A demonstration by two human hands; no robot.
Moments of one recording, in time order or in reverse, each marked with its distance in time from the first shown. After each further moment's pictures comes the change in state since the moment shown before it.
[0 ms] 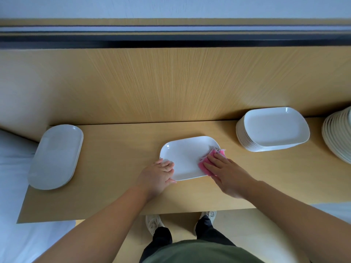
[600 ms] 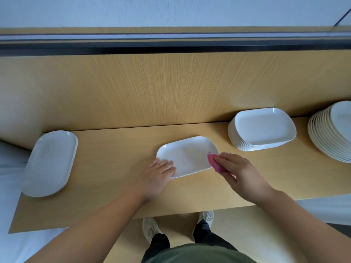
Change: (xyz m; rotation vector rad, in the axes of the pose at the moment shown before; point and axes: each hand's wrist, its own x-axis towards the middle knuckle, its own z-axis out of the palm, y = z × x) left_hand 0.001 0.009 -0.005 0.120 0.219 0.071; right_hand -0.052 -0.003 -0.019 0.322 0.695 -0.017
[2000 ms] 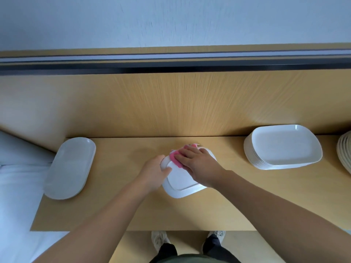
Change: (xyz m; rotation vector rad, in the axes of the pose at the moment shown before) left_hand 0.023 -0.024 -0.066 -0.812 -0.064 -0.844; right_hand 0.125 -0.041 0.071 -0.146 -0.210 -0.310
